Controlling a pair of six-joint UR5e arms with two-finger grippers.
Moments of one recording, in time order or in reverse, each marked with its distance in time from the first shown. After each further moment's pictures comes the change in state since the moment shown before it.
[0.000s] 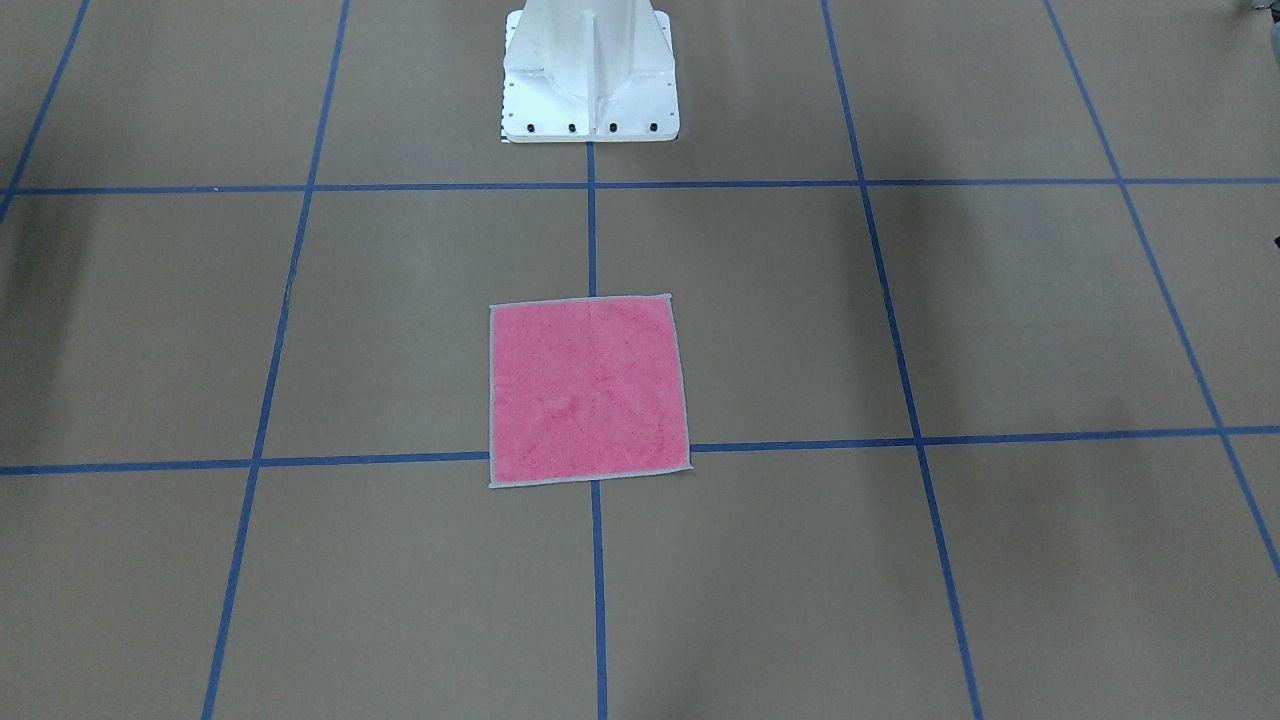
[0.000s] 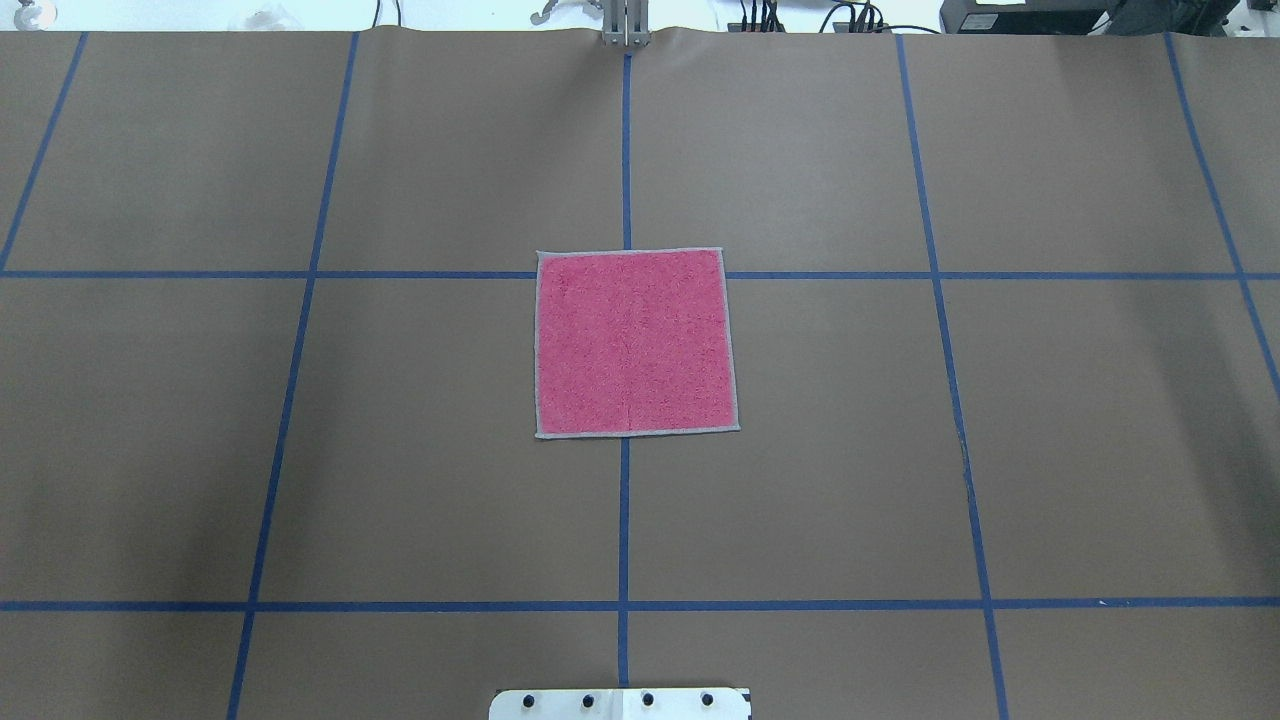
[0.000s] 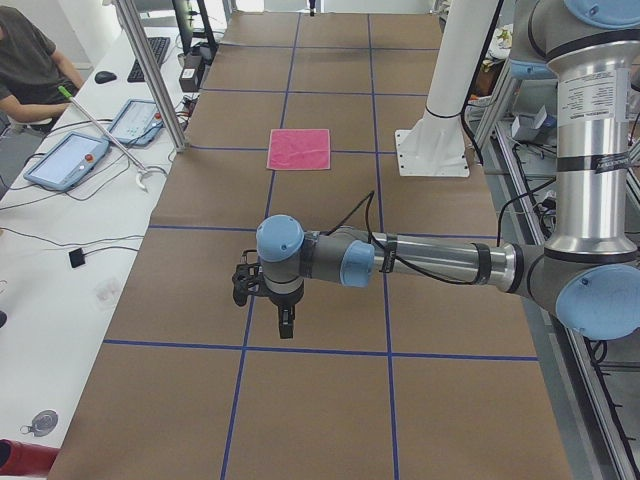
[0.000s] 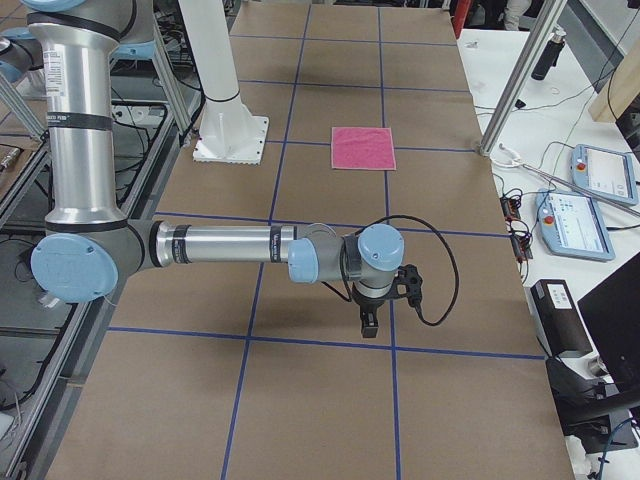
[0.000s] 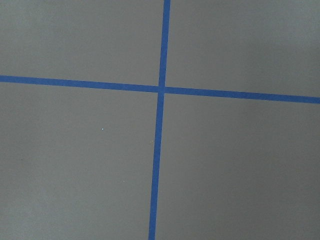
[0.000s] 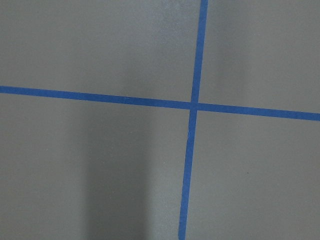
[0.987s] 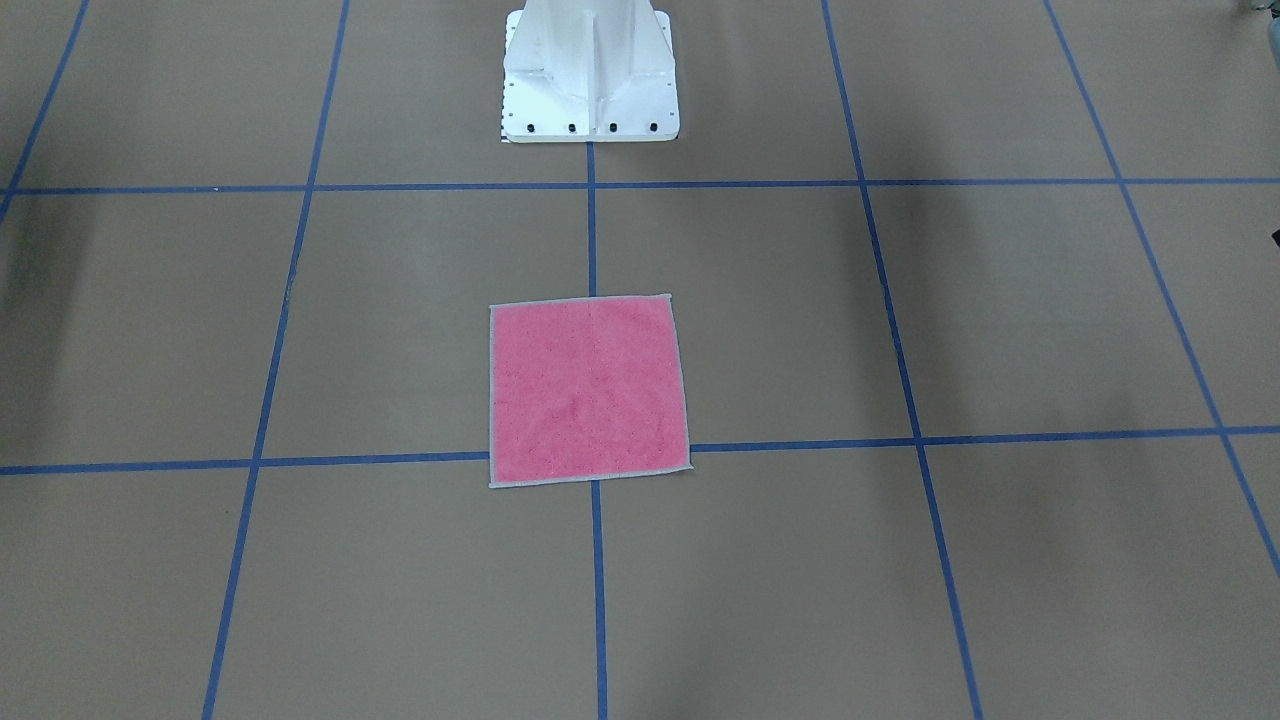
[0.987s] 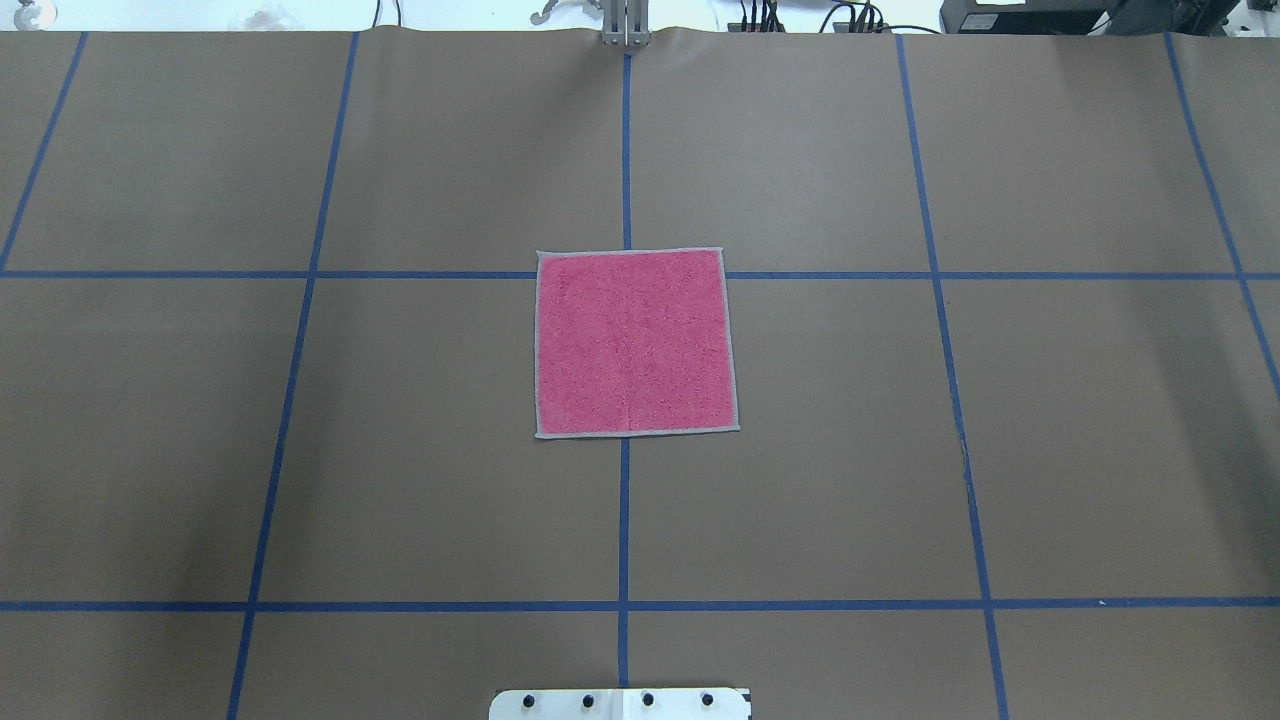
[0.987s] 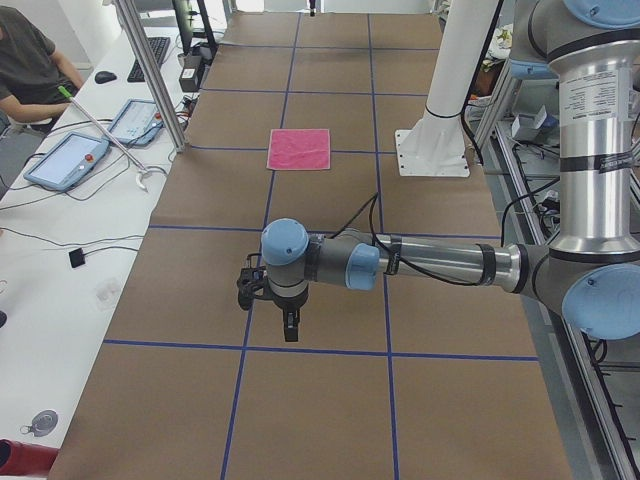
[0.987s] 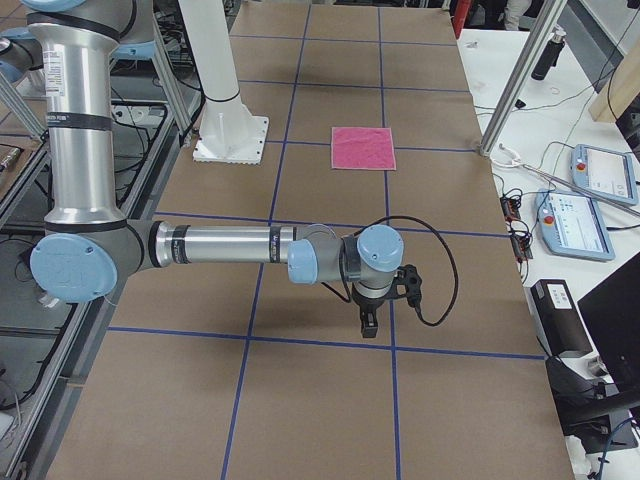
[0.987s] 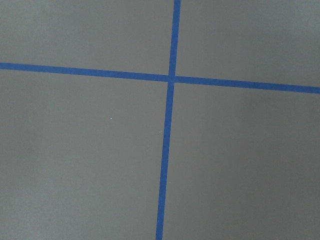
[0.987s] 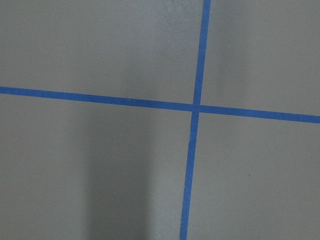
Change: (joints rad) left arm 0.002 0.015 -0.004 -0.001 0.002 -0.001; right arm 0.000 -0.003 -0.002 0.008 0.007 -0.005
